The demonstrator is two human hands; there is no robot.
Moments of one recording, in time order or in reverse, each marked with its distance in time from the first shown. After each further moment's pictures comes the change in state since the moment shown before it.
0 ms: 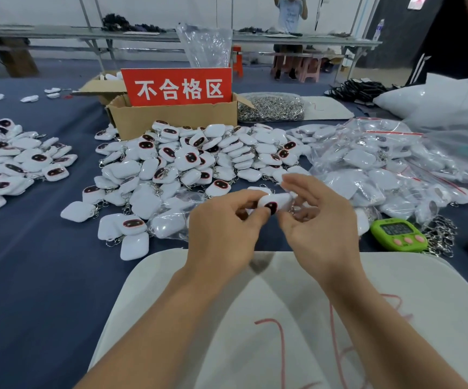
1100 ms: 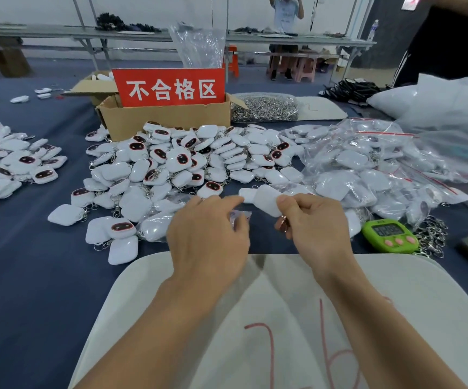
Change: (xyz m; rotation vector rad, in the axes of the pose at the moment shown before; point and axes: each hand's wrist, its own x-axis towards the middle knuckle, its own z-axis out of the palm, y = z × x) left_hand -0.005 0.002 -0.002 0.536 0.088 0.020; right_hand 0.015 0.010 -0.003 -0.004 -0.055 0.273
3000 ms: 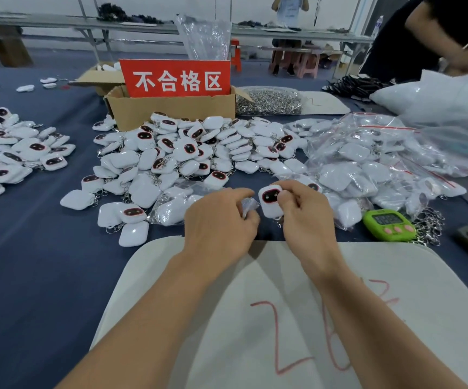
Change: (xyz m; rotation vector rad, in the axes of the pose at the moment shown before) left_hand 0.004 -0.014 0.016 -0.075 -0.125 0.079; right_hand -0.005 0.011 0.019 -0.023 0.017 -0.148
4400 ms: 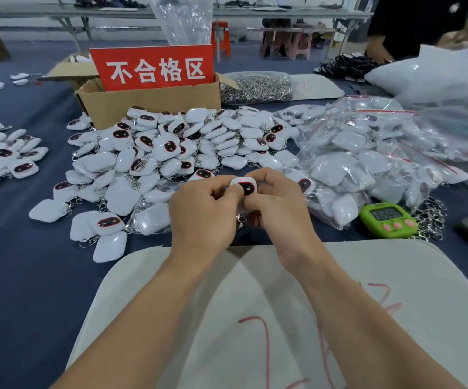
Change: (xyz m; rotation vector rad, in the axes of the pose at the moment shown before) left_hand 0.020 0.009 0.001 -0.524 0.057 -0.194; right_hand 0.009 -0.022 0.013 0.463 -0.247 0.211
